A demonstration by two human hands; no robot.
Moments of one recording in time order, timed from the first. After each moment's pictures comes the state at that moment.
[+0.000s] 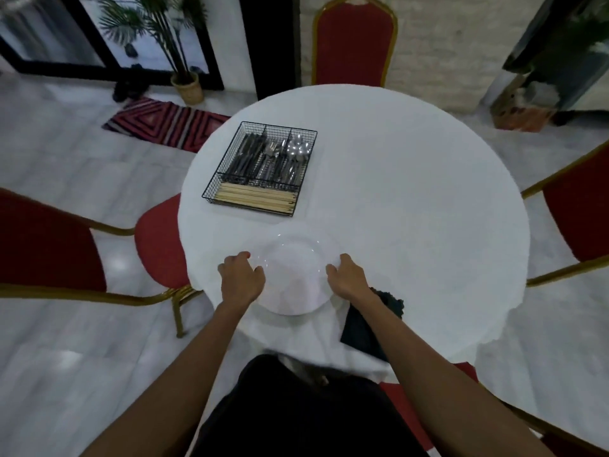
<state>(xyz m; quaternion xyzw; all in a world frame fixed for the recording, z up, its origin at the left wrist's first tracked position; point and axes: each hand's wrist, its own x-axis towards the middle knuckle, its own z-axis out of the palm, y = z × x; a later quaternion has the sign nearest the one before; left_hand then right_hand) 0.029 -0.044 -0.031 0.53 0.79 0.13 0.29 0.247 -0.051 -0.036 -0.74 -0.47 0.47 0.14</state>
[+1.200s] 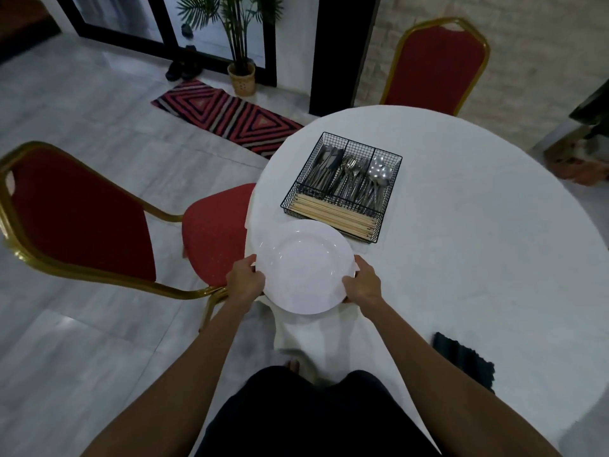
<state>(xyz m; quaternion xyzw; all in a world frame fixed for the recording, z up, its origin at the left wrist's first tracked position) -0.150 0.004 -0.060 0.37 0.80 0.28 0.38 0.085 0.027 -0.053 -0.74 -0.45 0.46 0.21</state>
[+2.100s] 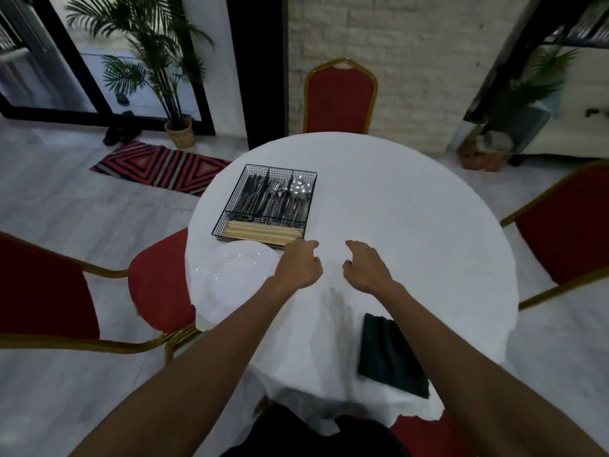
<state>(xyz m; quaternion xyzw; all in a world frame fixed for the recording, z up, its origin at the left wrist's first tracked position) 0.057 0.016 0.035 0.72 0.60 0.15 0.31 0.224 -0.005 0.030 -0.72 -0.63 0.27 0.10</state>
